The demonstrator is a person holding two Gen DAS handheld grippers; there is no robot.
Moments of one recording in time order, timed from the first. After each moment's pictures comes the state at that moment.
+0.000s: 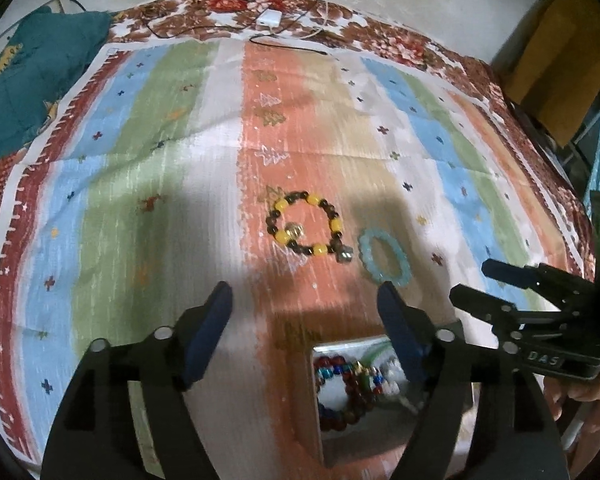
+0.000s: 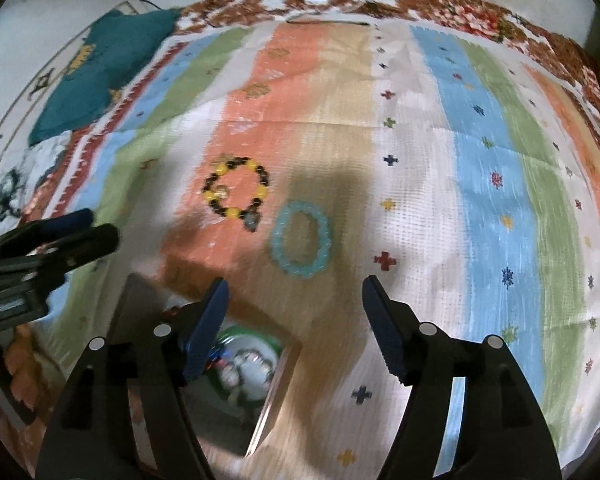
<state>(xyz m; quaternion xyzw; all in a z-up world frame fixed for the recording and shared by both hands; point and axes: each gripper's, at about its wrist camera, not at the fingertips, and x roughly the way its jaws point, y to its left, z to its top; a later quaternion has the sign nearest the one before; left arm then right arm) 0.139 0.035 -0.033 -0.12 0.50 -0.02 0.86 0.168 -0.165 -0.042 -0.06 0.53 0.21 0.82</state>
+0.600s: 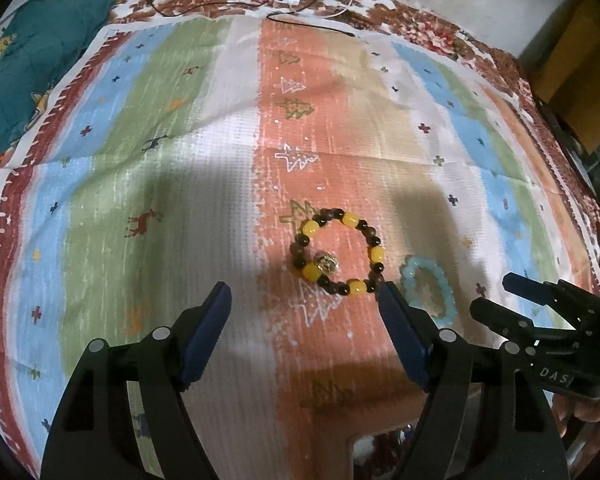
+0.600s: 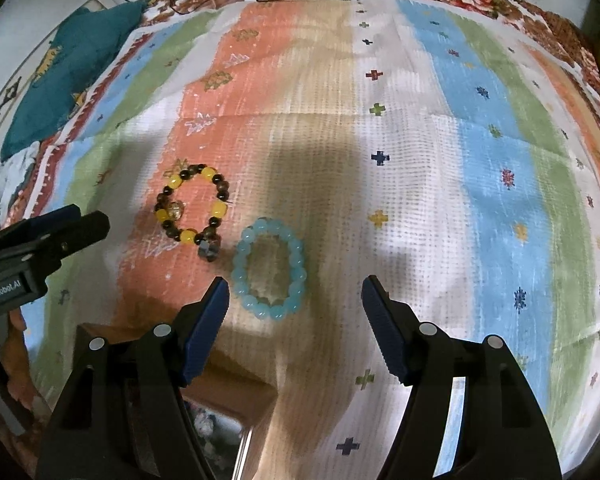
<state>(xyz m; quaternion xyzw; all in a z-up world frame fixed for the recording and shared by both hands) 0.197 0.051 -0.068 -0.12 0.53 0.00 0.84 0.217 -0.159 -0.074 -0.05 0.56 0.18 0.80</state>
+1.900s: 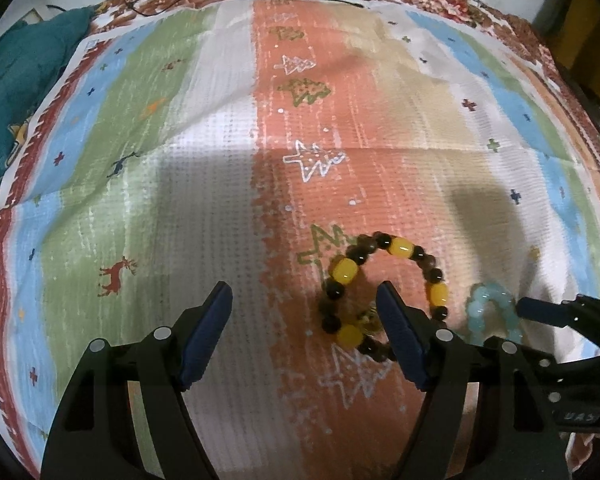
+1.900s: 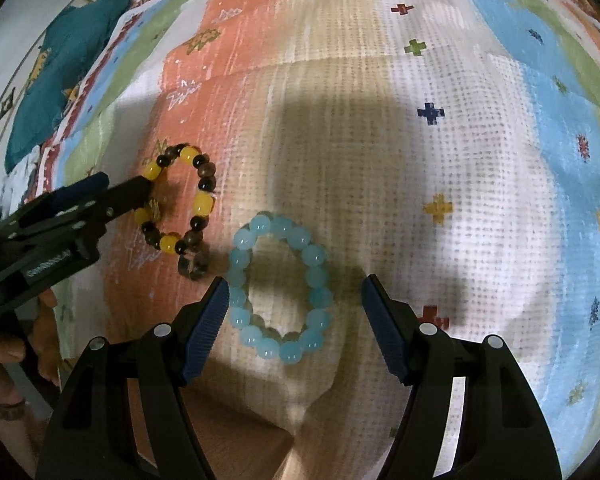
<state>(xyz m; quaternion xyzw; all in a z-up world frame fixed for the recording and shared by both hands) 0.252 0.048 -0.118 -0.05 0.56 0.02 0.83 0.251 -0.146 -0.128 0.00 0.62 0.21 0.75</state>
